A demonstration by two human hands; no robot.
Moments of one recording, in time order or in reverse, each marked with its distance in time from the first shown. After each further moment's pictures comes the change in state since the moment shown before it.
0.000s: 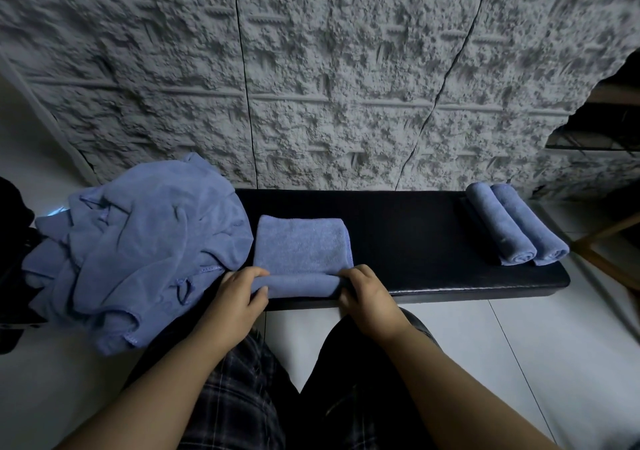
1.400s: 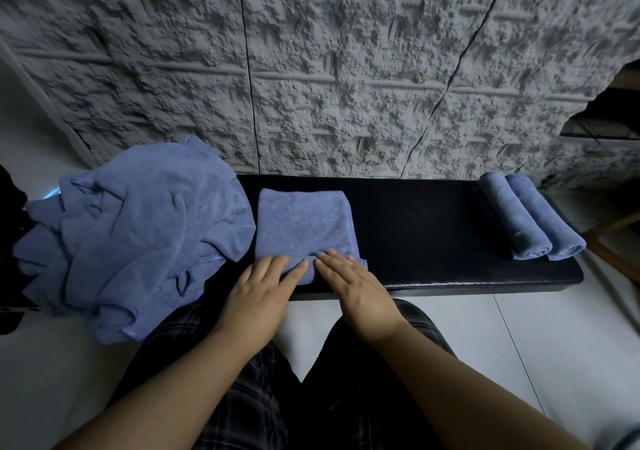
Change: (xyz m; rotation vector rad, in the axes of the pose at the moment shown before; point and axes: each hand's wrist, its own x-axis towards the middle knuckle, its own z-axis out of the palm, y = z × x) left_hand 0.000 0.017 0.026 0.632 0.095 0.449; right_hand 0.009 0.008 0.024 -0.518 0.051 -0.428
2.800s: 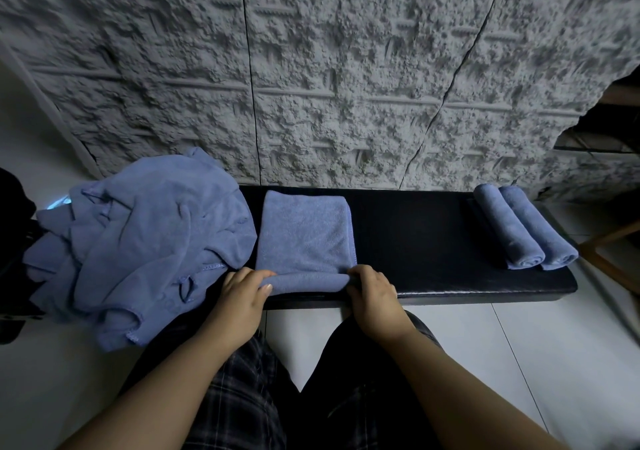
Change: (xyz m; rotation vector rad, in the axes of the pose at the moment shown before) left_hand -0.008 -0.027 0.000 -0.562 -0.089 -0.426; right_hand -0.008 0.008 -0.014 0.395 -0.033 0.489
